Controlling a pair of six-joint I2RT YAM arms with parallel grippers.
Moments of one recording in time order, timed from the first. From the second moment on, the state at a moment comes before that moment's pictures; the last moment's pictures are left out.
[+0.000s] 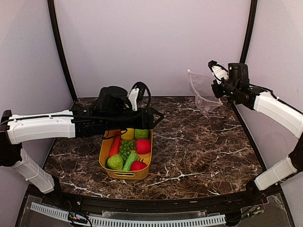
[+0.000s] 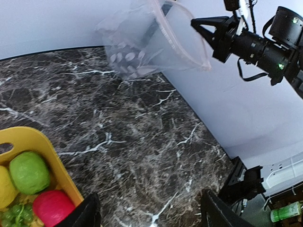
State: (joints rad) left arm -1.01 1.50 1.21 -0.06 -0.05 -0.60; right arm 0.39 1.37 1.21 -0.20 0.23 -0.39
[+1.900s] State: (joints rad) left arm -0.82 1.95 1.56 -0.60 -0.23 -0.43; right arm 0.44 1.31 0.90 -0.22 -0.20 -0.37
